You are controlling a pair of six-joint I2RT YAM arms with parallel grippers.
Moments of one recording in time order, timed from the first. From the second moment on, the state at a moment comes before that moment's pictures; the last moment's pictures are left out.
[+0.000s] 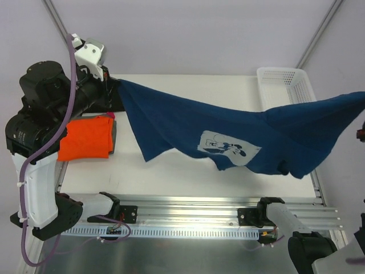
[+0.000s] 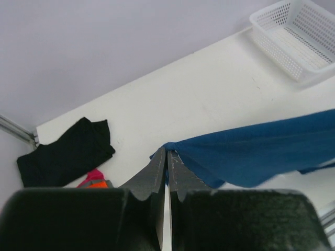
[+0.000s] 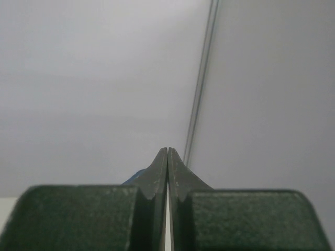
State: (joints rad) left arm -0.42 1.22 2.15 -1.13 0.06 0.10; right arm 0.02 0.94 2.25 -0.90 0.12 -0.19
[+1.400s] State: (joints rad) left arm -0.42 1.12 2.05 -1.05 -0.01 0.20; right arm 0.02 0.93 2.32 -0.91 0.10 -0.24
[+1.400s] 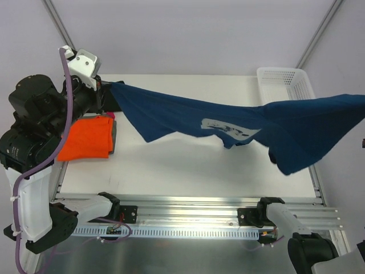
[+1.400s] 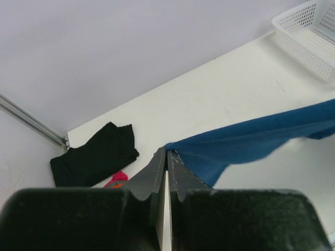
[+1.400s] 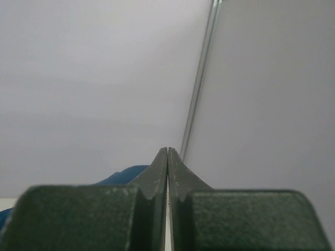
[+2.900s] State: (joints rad) left arm -0.25 1.98 1.81 -0.65 -0.04 0.23; right arm 0.20 1.96 2.10 -0.55 0.13 -0.34
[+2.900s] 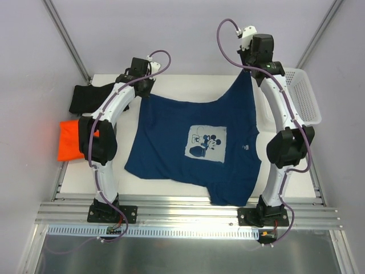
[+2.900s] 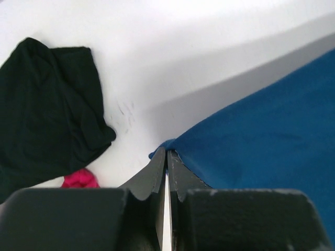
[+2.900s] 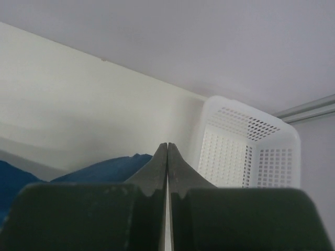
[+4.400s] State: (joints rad) left arm -0.23 1.26 1.71 -0.48 0.05 0.35; right arm 0.24 1.34 2.09 -0.62 0.19 -0.32
